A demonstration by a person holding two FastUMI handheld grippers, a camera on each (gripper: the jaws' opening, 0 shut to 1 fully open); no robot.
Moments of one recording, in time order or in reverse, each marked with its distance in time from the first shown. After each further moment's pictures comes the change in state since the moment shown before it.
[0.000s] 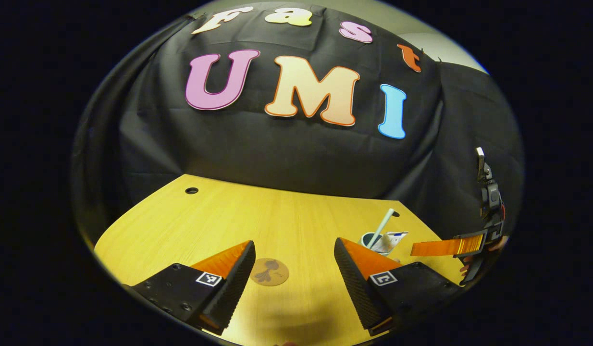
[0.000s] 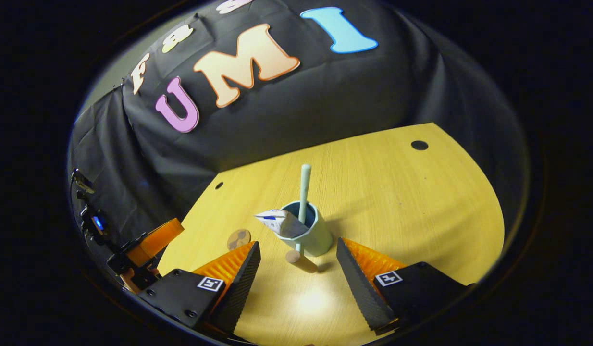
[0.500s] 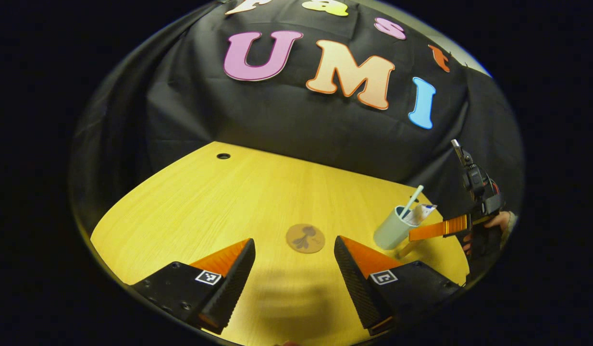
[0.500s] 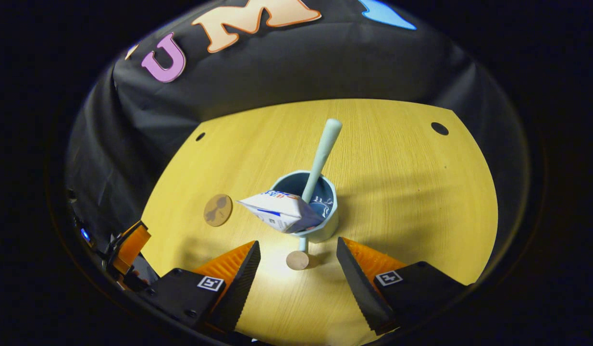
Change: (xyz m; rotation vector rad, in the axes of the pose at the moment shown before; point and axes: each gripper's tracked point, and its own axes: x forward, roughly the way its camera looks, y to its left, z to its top) left arm -0.037 0.074 -0.059 -0.089 0.137 0.106; right arm 0.053 -0.001 -0.031 -0.138 0.292 -0.135
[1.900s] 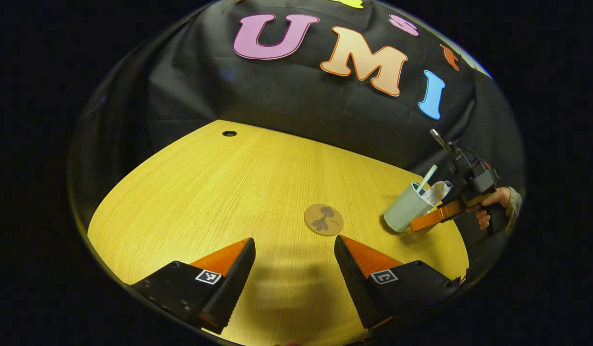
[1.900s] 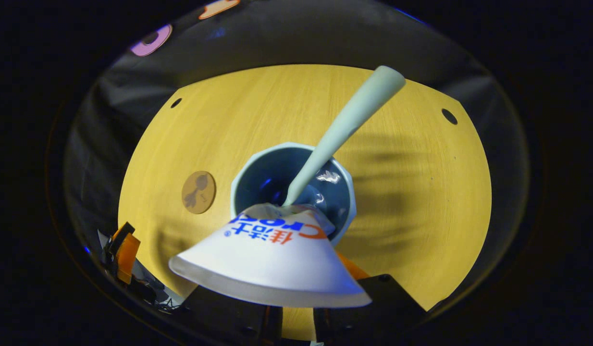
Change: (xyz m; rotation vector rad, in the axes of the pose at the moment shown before) left arm 0.007 0.032 -0.031 -0.029 0.108 -0.039; right arm 0.023 0.036 -0.009 -0.060 0.210 -0.106
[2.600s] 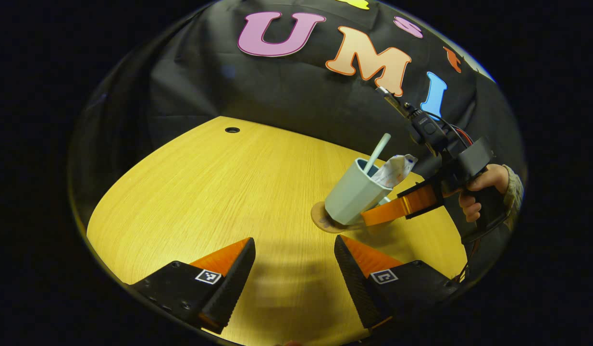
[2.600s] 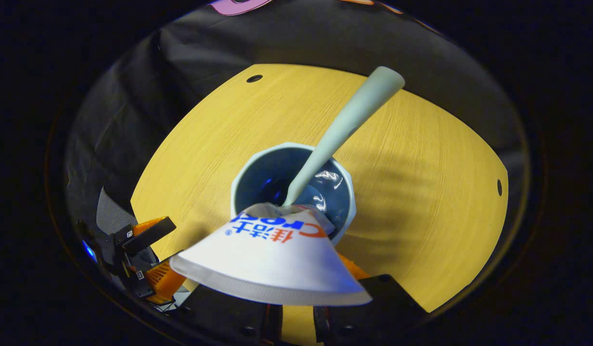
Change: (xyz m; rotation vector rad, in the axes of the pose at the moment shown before) left arm 0.001 0.016 0.000 -0.015 0.000 -0.008; right arm 0.018 0.145 0.018 -0.280 0.011 0.140
